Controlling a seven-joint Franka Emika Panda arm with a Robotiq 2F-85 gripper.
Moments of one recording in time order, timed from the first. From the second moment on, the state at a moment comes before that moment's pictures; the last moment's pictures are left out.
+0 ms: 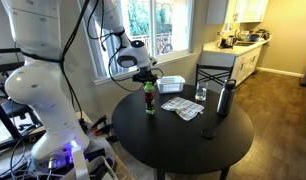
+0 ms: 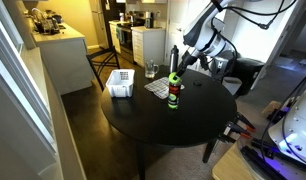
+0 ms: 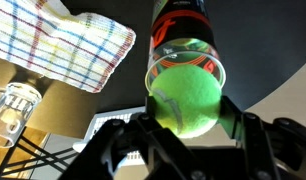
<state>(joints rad) -0.37 0.26 0.64 -2.45 0.88 3.12 -1.32</state>
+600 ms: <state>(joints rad) -0.38 0.29 0.63 -2.45 0.88 3.12 -1.32</state>
